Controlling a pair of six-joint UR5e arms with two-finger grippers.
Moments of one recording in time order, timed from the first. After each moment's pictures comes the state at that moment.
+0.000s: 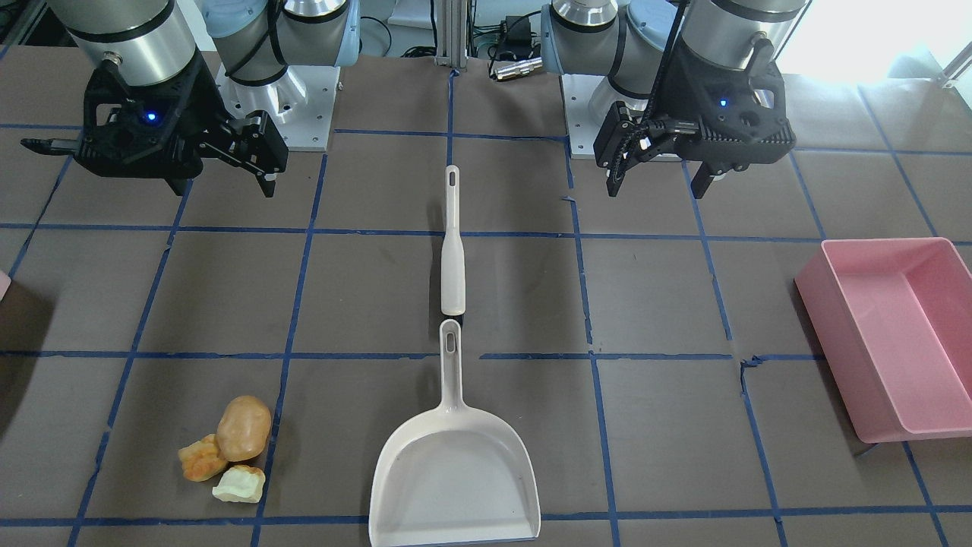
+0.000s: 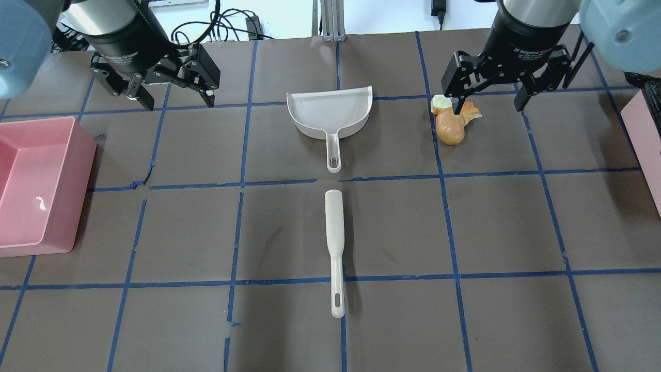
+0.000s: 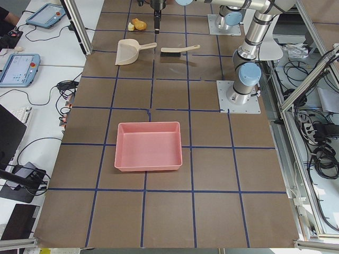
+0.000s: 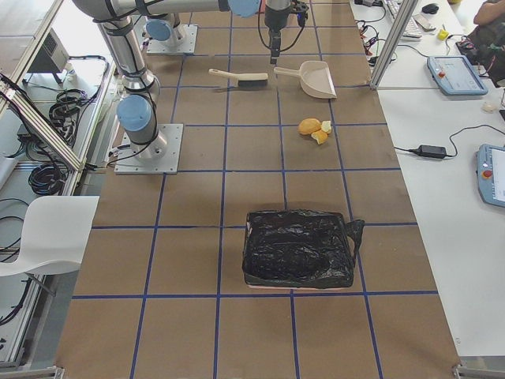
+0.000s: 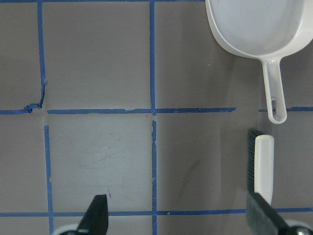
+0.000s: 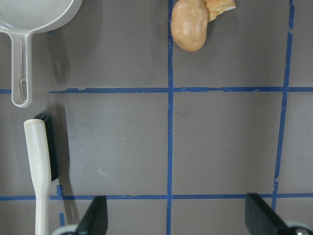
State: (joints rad) left arm -1.60 -1.59 -1.46 -1.60 1.56 -0.04; right arm 1.59 -1.54 1.49 -1.50 -1.57 0.01
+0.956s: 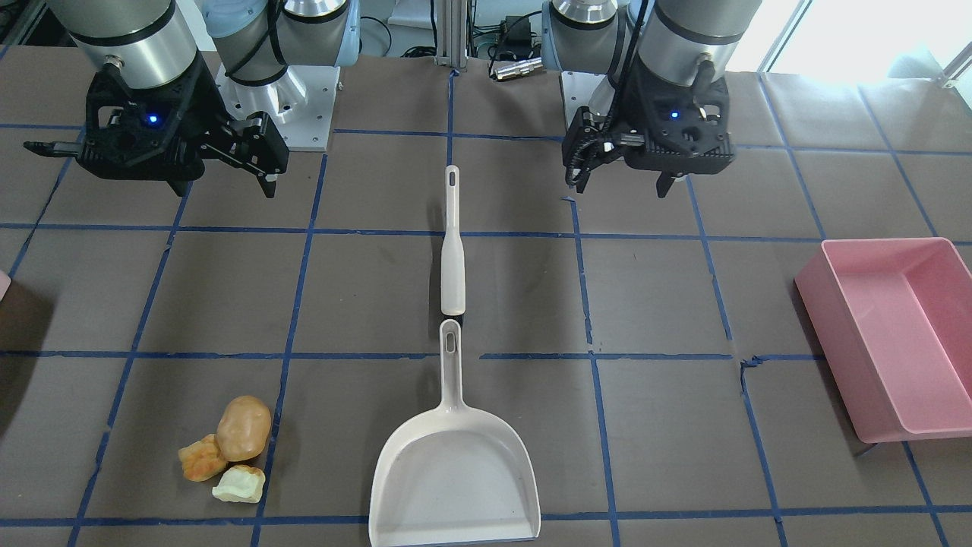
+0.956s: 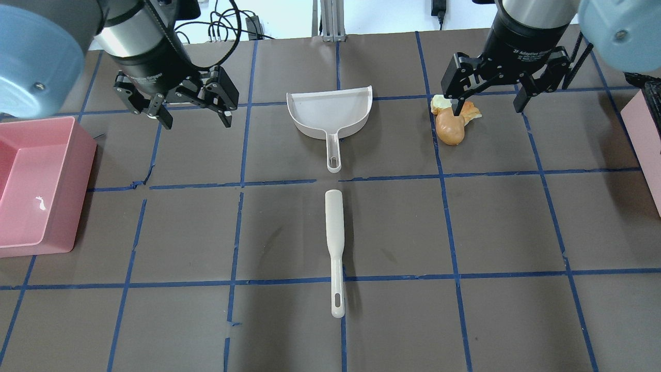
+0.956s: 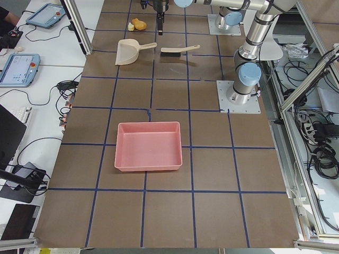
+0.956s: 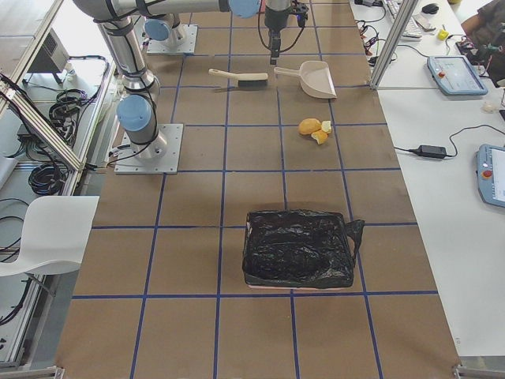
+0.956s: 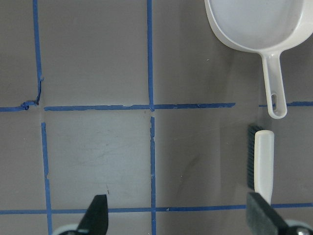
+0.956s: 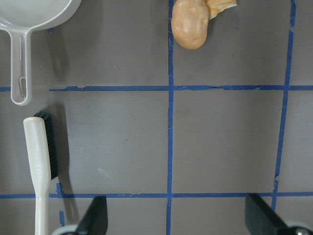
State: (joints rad) left arm -1.68 -1.59 -1.54 -1.60 1.56 -0.07; right arm 1.59 -1.53 1.49 -1.50 -1.57 0.01
